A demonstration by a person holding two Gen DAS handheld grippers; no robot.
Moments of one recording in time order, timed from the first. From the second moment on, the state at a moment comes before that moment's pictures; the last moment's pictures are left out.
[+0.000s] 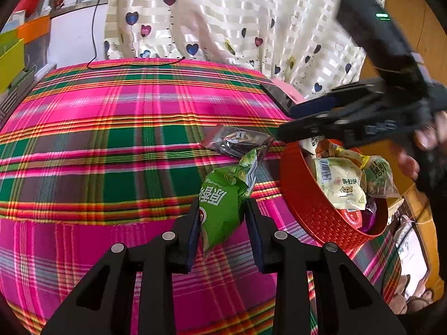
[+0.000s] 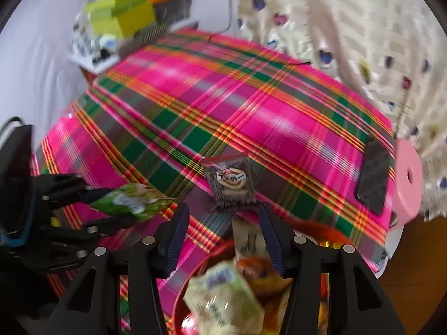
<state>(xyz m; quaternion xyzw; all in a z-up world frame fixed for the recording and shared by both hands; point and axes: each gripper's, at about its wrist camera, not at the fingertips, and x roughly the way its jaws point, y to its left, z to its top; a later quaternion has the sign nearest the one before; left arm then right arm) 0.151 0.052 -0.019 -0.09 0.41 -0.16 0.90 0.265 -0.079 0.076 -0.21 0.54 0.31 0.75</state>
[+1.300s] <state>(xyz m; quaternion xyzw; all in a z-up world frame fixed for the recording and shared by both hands) 0.122 0.093 -0.009 -0.14 0.38 -0.12 0.91 0.303 -0.038 0.042 -0.22 0.61 0.30 0.70</state>
